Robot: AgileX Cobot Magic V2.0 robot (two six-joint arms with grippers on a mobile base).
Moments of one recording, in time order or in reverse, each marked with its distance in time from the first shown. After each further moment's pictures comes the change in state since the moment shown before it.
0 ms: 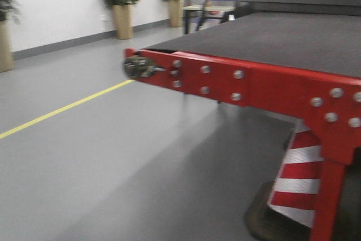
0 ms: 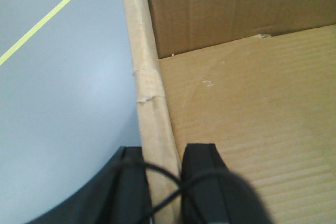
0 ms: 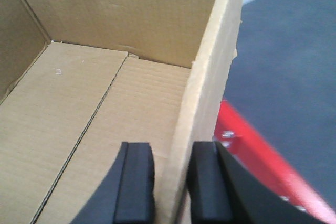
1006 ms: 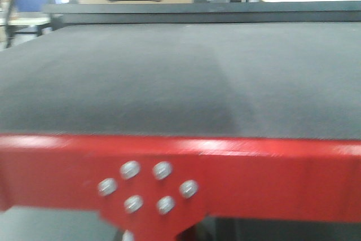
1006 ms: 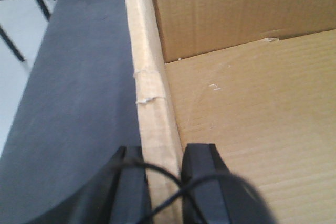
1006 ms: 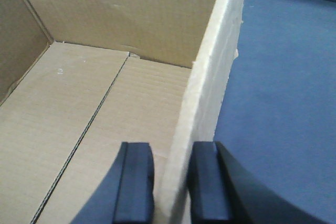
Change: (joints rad) left arm -0.005 0.000 -0.002 0.040 -0.009 -0.002; right arm 0.001 0.003 0.000 0.006 -0.017 0.002
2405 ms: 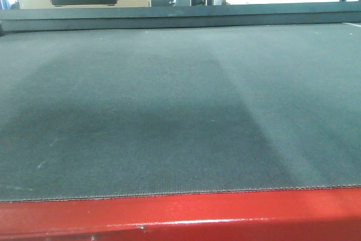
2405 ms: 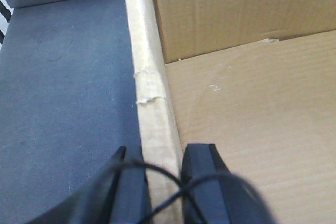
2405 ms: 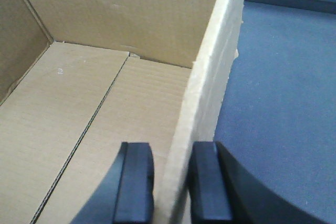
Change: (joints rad) left arm 0.000 0.000 0.000 0.002 -0.002 0.000; right arm 0.000 0.001 0.000 0.002 -0.002 0.002
